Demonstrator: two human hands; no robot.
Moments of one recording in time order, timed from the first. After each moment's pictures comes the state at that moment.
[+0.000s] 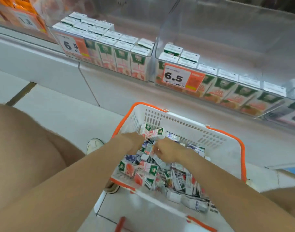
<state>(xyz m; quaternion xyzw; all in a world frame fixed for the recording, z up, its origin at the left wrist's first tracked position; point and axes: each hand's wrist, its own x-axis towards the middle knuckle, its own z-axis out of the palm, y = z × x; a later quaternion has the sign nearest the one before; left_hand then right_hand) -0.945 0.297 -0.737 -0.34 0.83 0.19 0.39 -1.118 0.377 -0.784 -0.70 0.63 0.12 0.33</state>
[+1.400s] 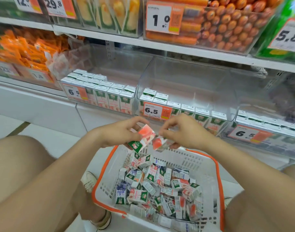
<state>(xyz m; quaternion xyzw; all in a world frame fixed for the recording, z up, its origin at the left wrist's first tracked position) -0.936 0.299 -0.549 -0.33 0.75 0.57 -0.02 -1.158 0.422 -0.521 -0.61 0.69 -0.24 0.30</state>
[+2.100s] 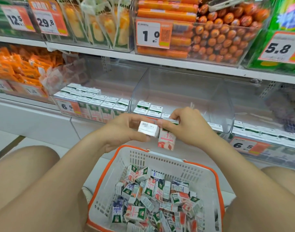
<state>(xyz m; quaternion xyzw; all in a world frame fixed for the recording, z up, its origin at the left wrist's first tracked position) -0.971 0.303 -0.502 -0.31 0.71 0.61 -0.15 -1.187 0.395 -0.495 -0.59 0.77 -0.23 0.04</state>
